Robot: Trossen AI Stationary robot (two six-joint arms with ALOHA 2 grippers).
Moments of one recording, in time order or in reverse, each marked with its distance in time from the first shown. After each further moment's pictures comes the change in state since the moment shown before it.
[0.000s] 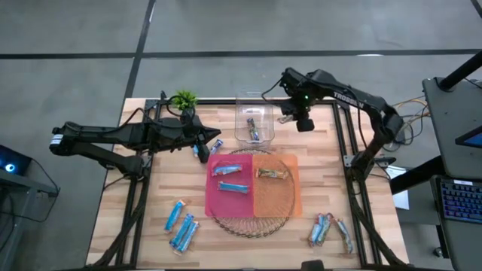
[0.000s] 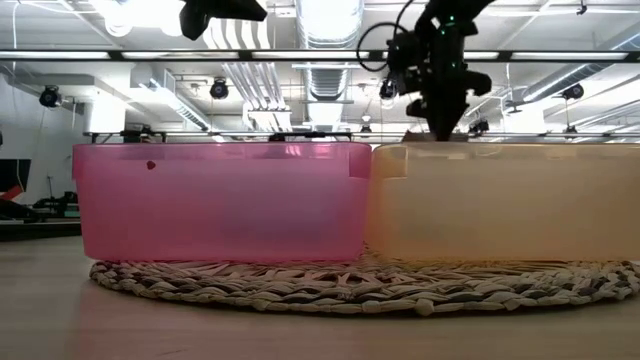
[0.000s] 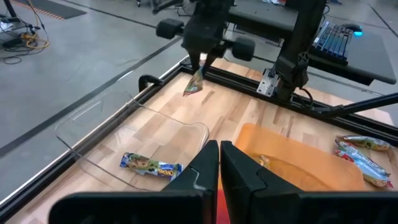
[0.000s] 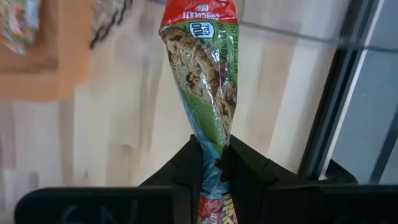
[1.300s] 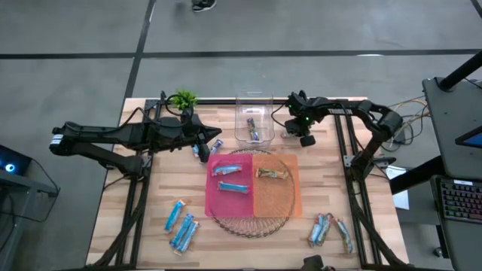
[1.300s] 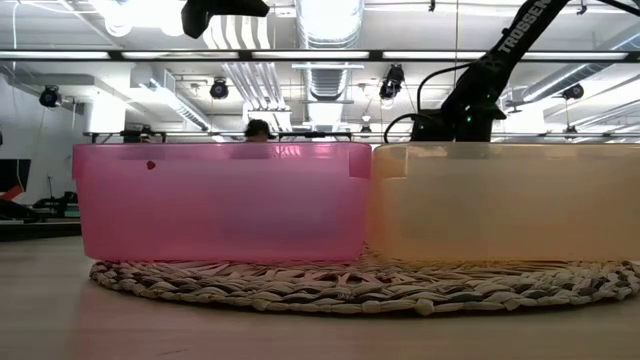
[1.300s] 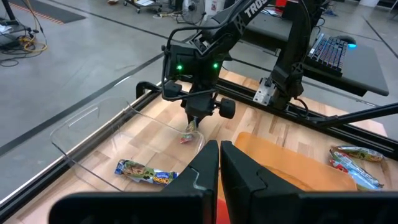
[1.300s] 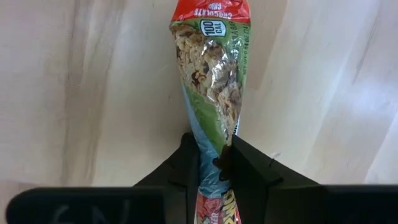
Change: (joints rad) left arm 0.000 0.000 0.000 0.036 0.000 -0.011; right arm -0.109 0.033 -0.604 0.647 0.011 -0.202
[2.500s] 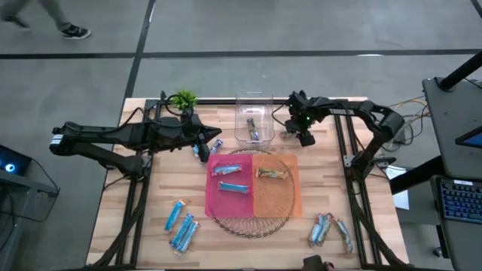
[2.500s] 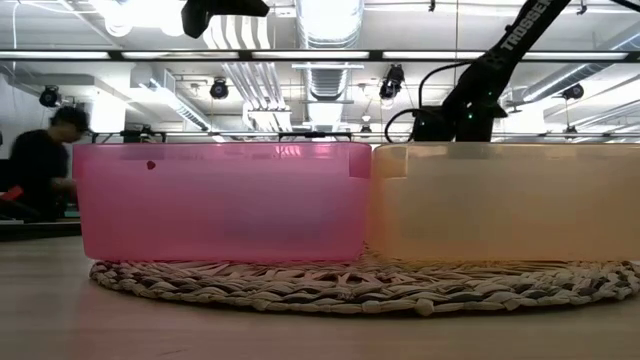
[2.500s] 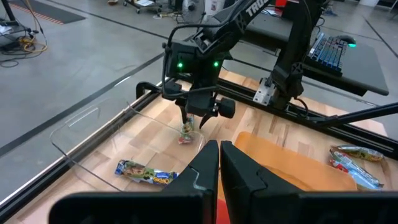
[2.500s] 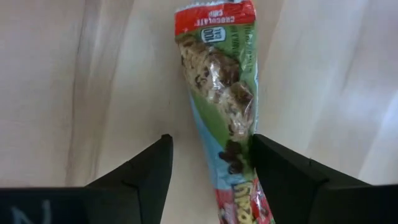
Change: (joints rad) left arm 0.000 0.000 0.000 0.001 0.000 0.003; right arm 0.000 -0.017 -0.009 0.022 -0.026 -0.007
